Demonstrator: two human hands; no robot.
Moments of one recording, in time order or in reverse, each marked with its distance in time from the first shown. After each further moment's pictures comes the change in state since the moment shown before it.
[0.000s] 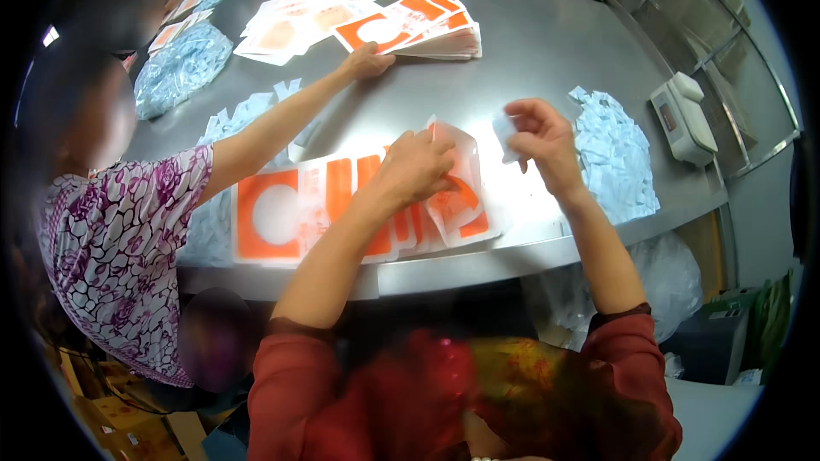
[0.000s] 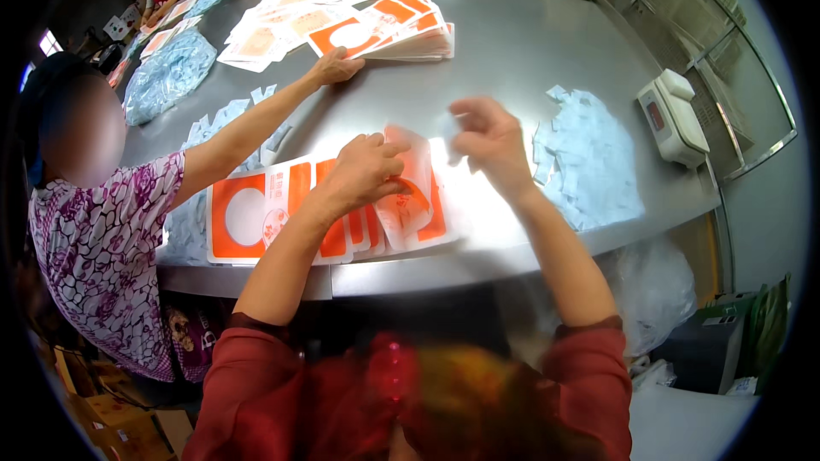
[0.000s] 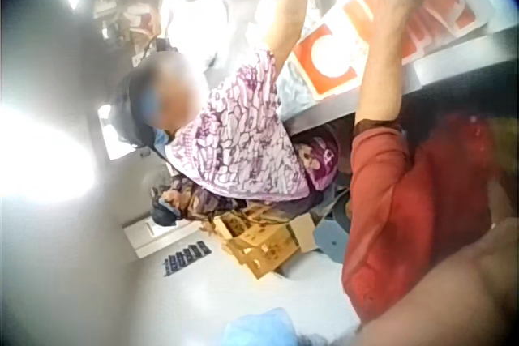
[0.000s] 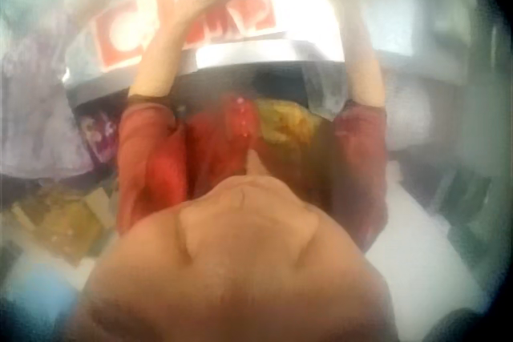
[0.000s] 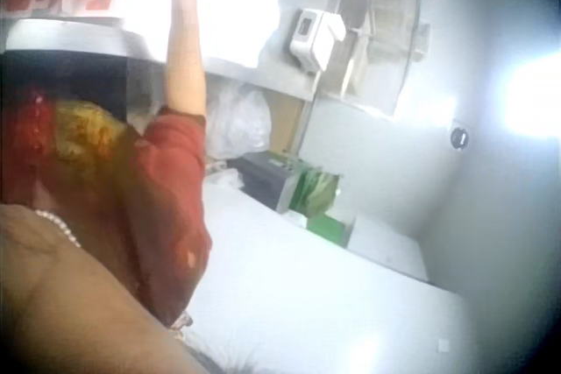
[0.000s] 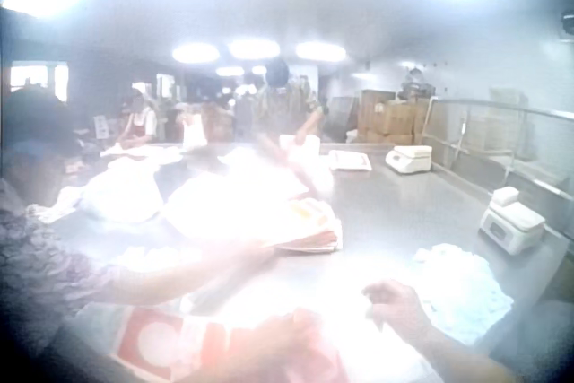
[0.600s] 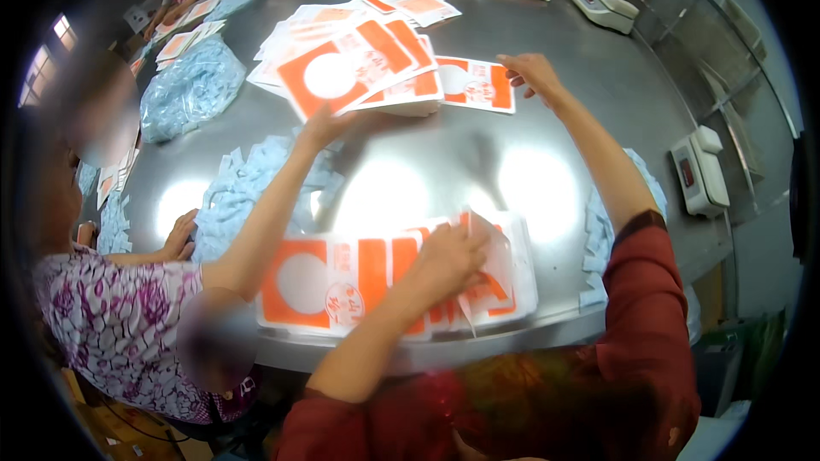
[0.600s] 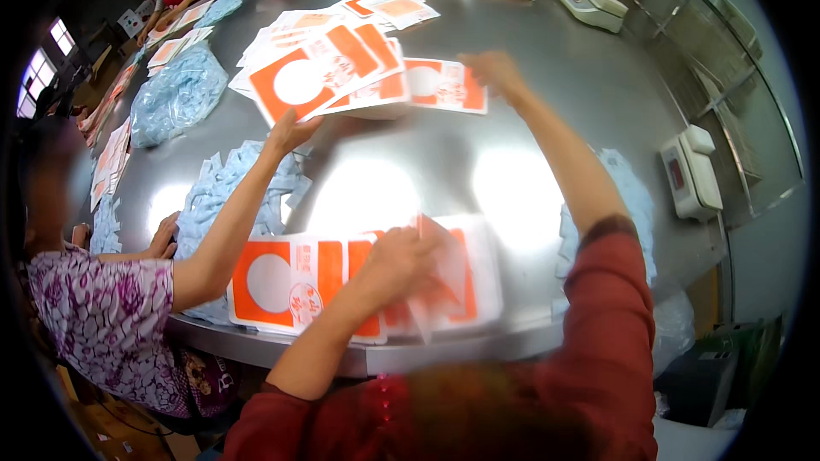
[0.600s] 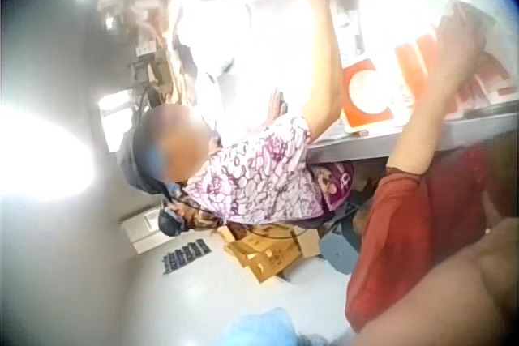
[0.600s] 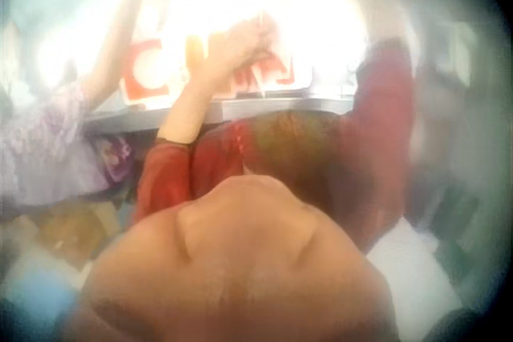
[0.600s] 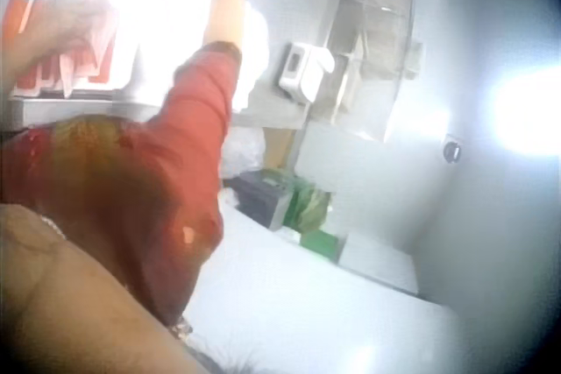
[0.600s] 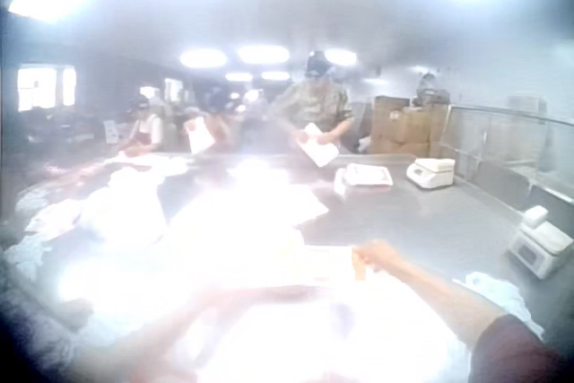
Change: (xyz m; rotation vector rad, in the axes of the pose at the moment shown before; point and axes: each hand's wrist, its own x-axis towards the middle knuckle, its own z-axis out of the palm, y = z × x) left_hand 0.014 -0.026 0.041 -0.136 0.071 -0.002; right_hand 0.292 0.065 -0.046 -0.591 0.057 0.177
